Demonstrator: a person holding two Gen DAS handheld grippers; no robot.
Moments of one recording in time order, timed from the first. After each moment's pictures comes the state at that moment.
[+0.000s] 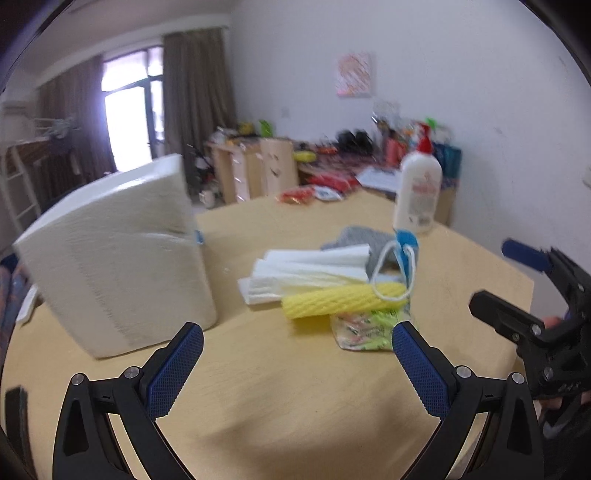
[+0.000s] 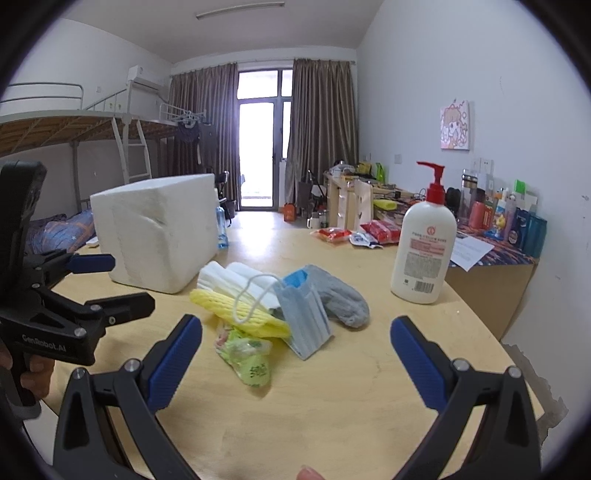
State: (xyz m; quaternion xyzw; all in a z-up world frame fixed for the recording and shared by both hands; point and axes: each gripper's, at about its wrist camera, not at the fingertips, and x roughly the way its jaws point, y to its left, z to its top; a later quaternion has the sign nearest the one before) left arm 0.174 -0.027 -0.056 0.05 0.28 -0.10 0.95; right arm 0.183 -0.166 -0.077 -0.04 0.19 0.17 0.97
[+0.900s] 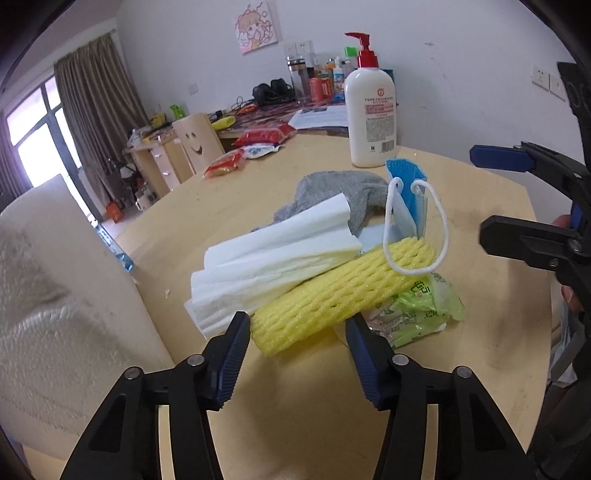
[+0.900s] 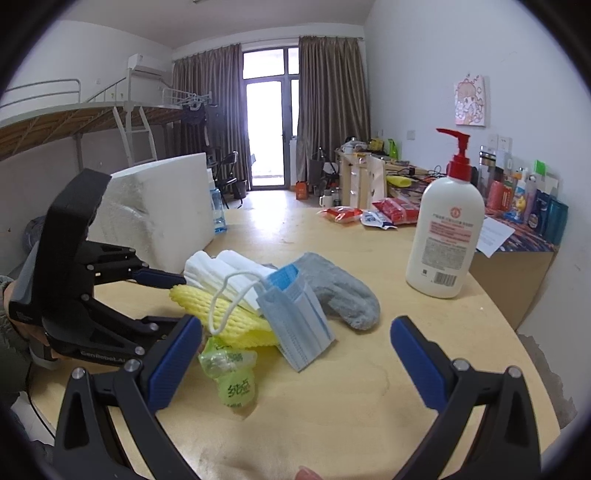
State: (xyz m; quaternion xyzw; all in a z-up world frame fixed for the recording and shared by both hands) left arm 0.256 -0.052 -0.097 0.20 0.35 -0.24 0.88; right arm 0.227 -0.167 -0.084 -0.04 0.24 0.20 0.95
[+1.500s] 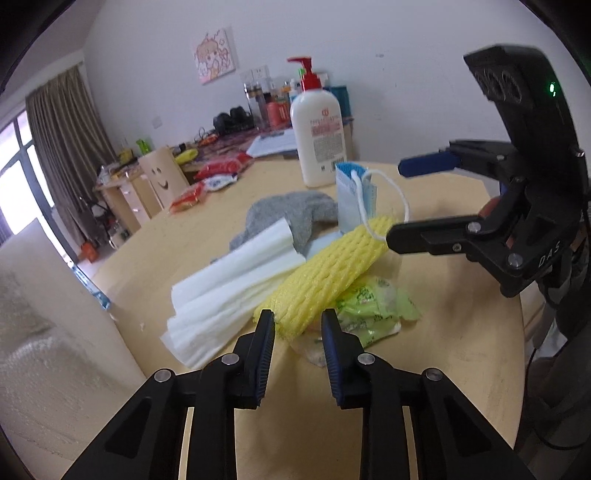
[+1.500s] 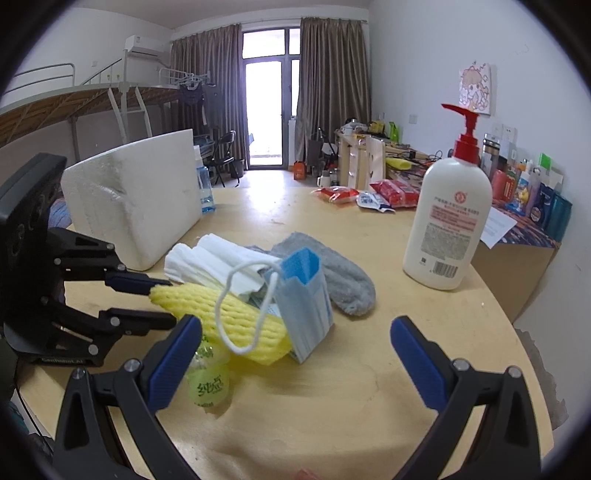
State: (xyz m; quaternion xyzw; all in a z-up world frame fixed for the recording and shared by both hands) left arm 0.234 -0.061 -0.093 0.22 0.30 -0.31 0.87; right arm 0.246 -0.174 -0.091 -0.05 0.28 0.20 0.94
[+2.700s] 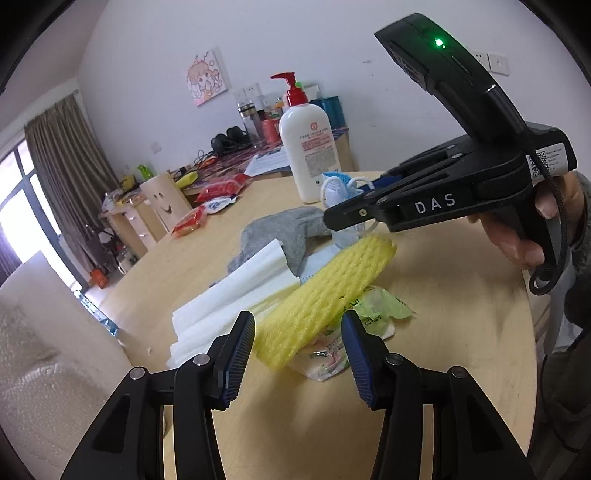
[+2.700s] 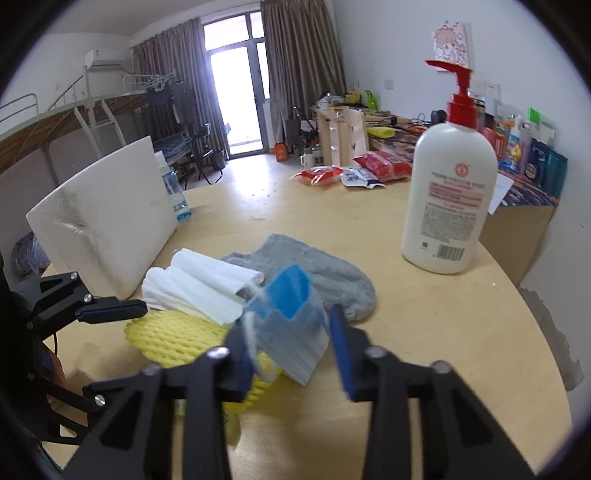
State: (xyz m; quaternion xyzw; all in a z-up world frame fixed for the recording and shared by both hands) left arm 0.230 -0.072 -0.095 0.25 0.25 -0.31 0.88; right arm 0.287 -0.176 -0.091 0.01 0.33 0.16 0.93
